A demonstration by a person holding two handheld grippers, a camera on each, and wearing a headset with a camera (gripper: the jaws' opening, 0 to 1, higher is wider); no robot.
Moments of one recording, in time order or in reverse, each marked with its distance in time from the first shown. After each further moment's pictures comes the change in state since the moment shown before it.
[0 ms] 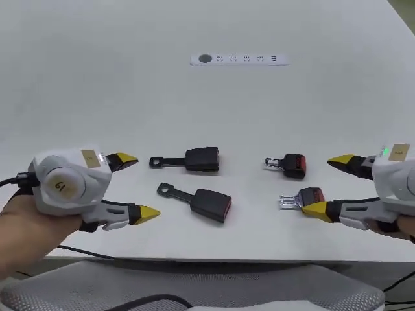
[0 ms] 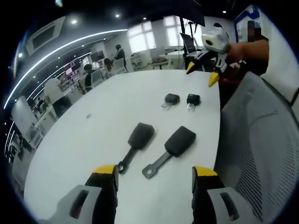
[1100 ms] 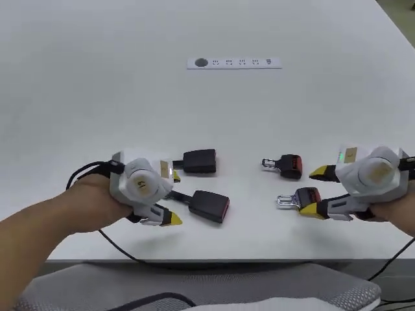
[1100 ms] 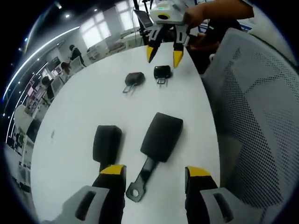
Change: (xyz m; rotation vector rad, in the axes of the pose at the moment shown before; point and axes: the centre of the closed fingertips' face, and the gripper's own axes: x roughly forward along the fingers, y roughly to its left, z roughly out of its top) left arm 0.083 -0.032 -0.018 0.286 0.177 -0.249; right arm 0.044 -0.007 -0.056 -0.149 0.195 0.136
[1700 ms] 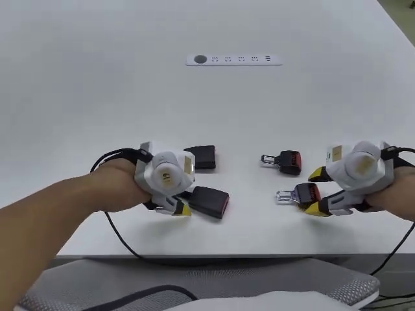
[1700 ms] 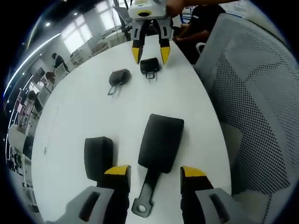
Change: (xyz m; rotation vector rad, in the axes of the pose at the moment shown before) left arm 0.026 -0.001 0.003 0.151 0.058 -0.082; right arm 0.013 0.003 -0.021 -0.069 0.111 0.088
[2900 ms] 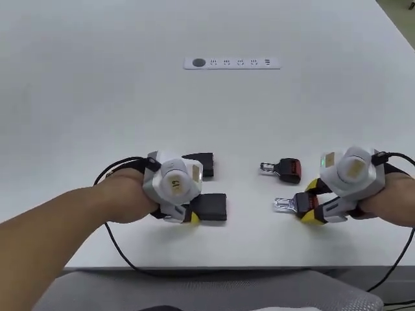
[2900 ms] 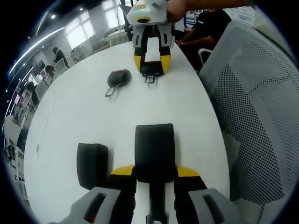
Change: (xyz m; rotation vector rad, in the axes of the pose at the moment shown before) left arm 0.013 -0.001 0.013 -0.078 -0.032 -0.050; right arm 0.021 -0.006 -0.010 0.059 0.010 0.075
